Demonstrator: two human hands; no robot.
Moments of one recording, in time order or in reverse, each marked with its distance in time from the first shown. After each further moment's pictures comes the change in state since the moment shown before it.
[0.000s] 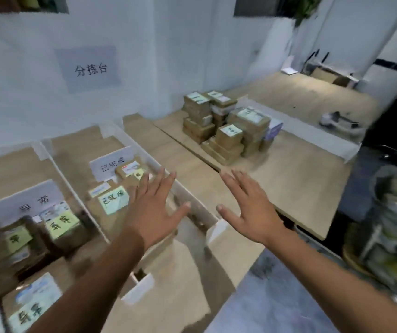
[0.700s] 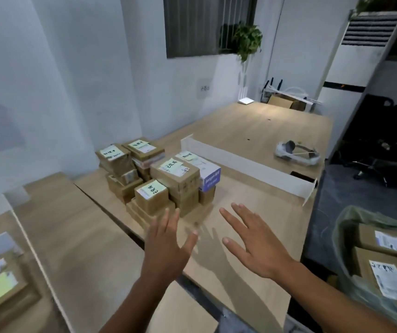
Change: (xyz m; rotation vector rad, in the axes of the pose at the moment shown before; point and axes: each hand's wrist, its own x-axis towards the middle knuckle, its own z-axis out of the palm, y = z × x) left_hand 0.281 0.286 0.241 -0.129 -0.024 -0.066; right_hand 0.079 0.410 -0.104 -0.073 -0.052 0.104
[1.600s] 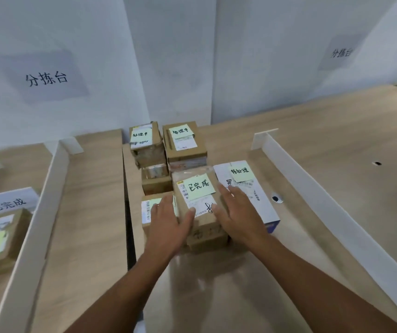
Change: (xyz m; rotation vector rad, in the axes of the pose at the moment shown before) left_hand 0.308 -0.026 0.101 -0.153 0.306 -0.642; right_hand 0.432 0.136 0.114 0.319 -0.277 -0.245
